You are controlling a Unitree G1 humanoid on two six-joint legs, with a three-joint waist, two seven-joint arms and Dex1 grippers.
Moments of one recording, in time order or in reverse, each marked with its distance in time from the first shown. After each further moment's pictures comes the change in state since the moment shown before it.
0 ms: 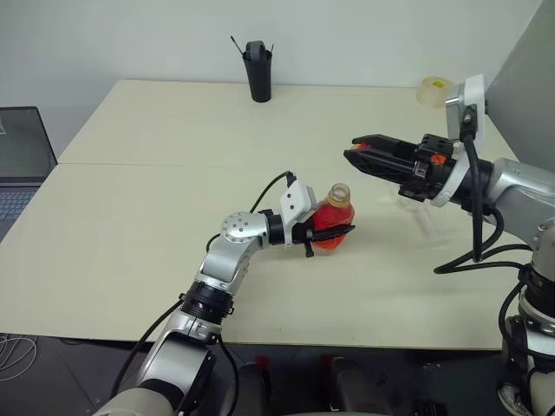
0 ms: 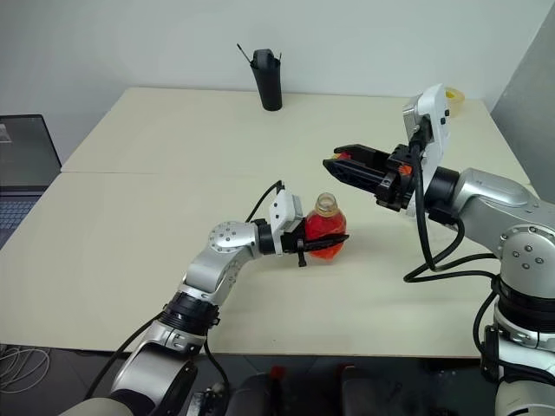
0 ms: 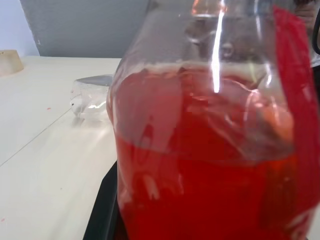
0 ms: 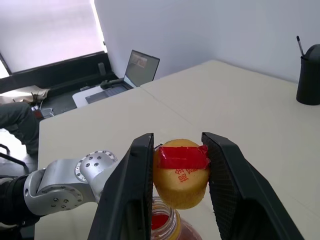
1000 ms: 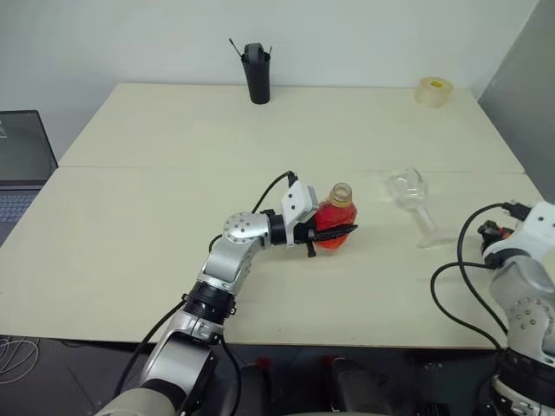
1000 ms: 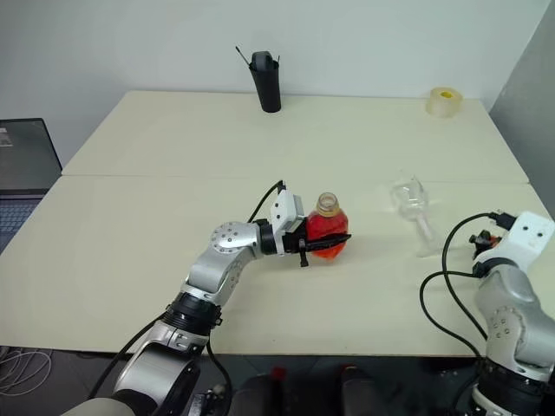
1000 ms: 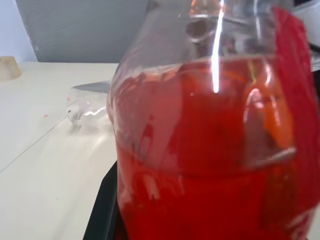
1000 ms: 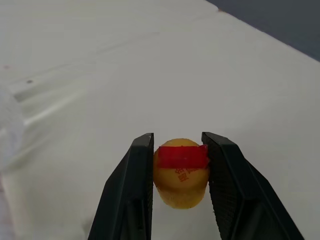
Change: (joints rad) left arm -0.002 -0.026 0.003 0.020 -0.001 -0.022 -0.009; right arm 0.518 0.390 -0.316 0.076 -0.597 -0.201 -0.790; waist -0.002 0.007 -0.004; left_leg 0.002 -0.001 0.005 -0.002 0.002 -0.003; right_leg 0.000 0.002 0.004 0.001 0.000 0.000
